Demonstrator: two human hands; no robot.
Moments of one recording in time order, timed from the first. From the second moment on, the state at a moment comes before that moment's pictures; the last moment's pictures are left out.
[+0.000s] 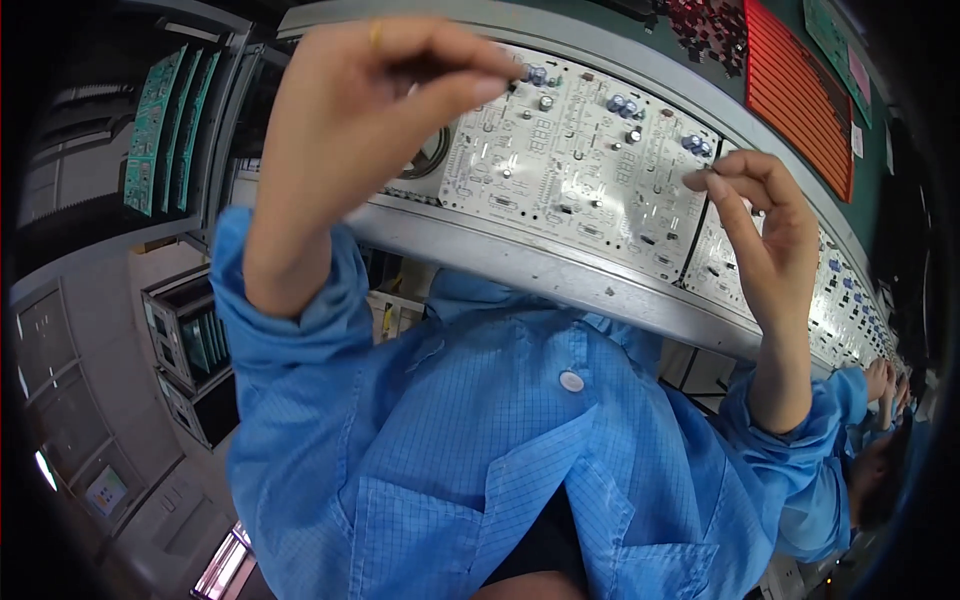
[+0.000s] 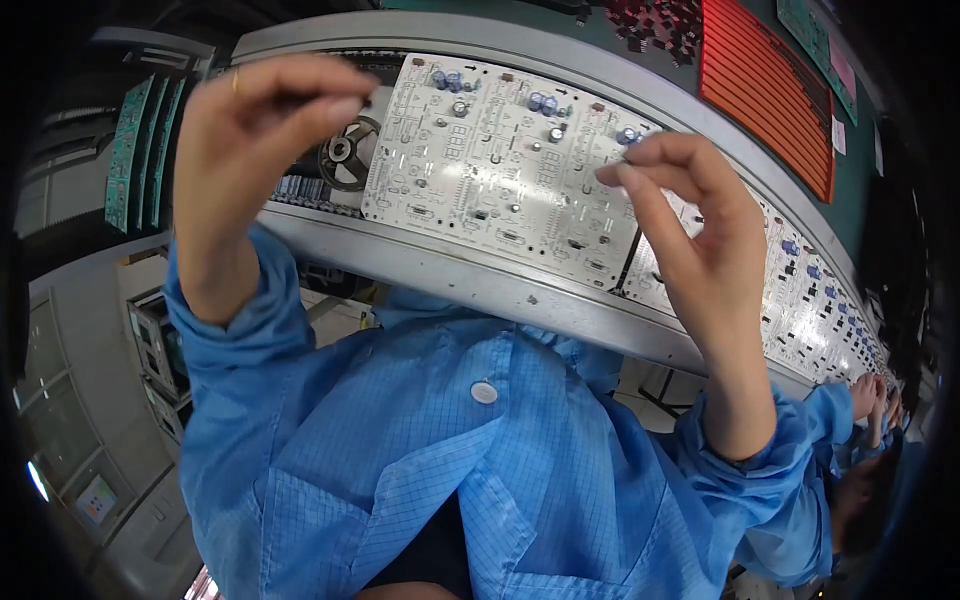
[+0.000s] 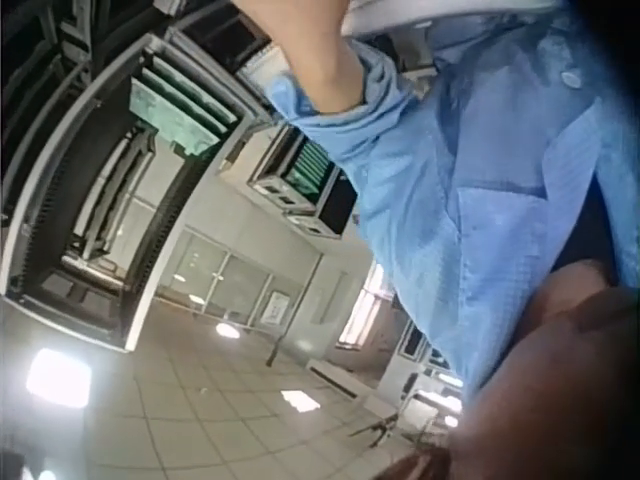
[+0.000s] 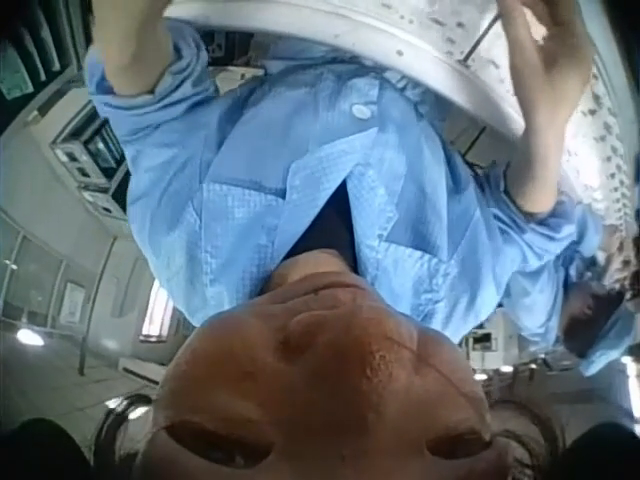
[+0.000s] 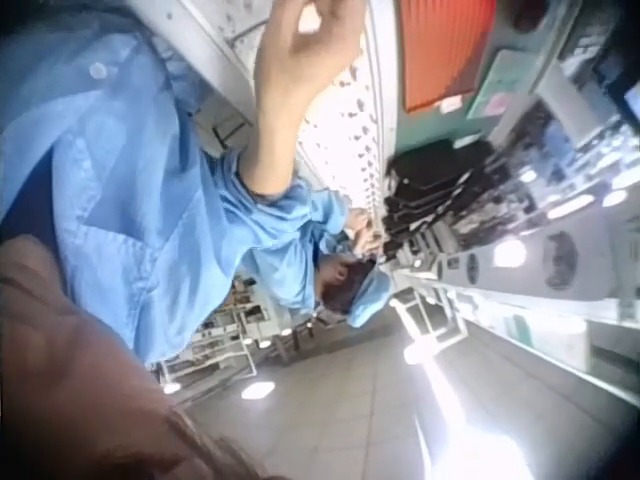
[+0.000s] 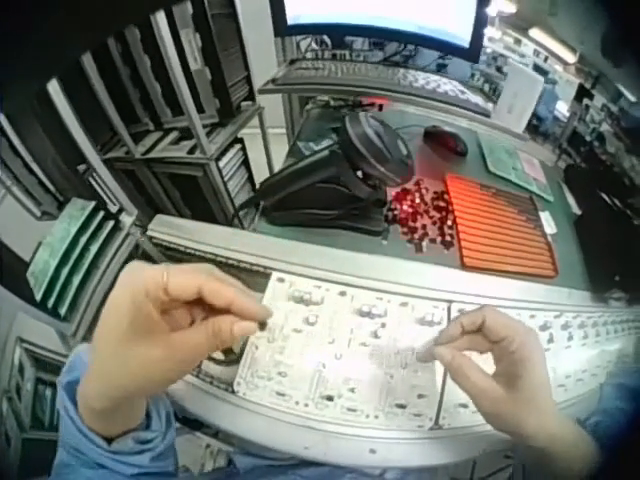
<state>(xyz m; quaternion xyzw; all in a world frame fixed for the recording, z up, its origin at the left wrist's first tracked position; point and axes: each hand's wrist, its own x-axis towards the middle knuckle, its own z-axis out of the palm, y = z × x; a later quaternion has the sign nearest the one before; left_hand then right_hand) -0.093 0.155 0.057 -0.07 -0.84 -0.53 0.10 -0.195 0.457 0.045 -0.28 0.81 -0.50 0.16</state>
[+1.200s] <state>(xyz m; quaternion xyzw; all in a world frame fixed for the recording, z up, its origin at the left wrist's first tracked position) -0.027 0.167 -0.025 -0.02 -0.83 -0.55 0.14 -0.197 0.343 0.000 -0.34 0.92 -0.20 -0.01</state>
